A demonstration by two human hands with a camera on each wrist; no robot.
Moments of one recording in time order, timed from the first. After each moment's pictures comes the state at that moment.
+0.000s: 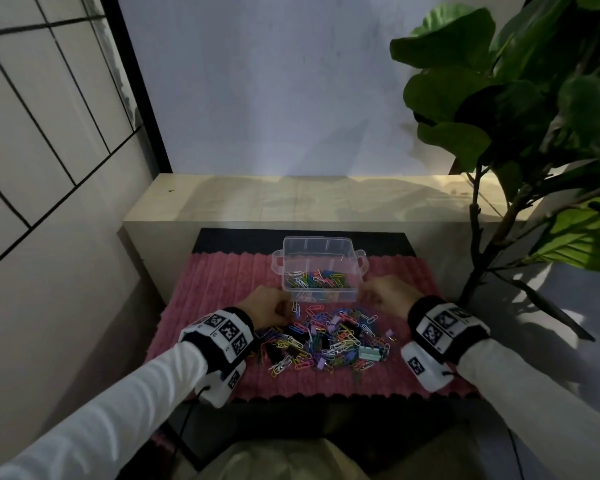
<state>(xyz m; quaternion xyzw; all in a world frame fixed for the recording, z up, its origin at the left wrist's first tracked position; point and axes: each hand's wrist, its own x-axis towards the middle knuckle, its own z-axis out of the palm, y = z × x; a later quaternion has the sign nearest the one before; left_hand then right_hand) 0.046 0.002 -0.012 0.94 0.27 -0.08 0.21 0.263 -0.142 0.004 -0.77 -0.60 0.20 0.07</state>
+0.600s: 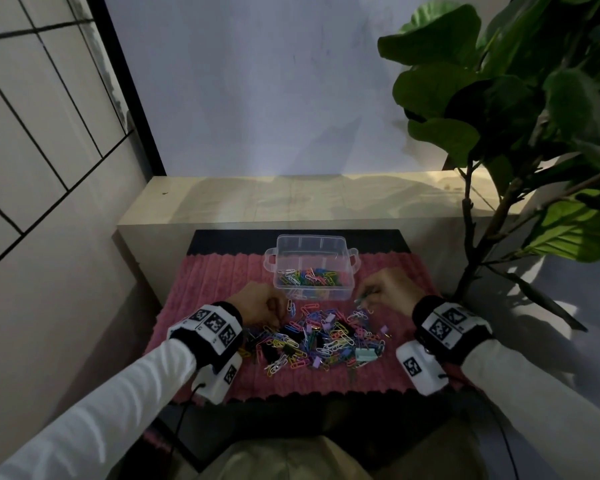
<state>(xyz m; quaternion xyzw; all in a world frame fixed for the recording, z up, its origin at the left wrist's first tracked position) 0.043 0.010 -0.005 0.92 0.26 -0.08 0.27 0.268 -0.146 0.004 -0.75 -0.58 0.23 0.22</state>
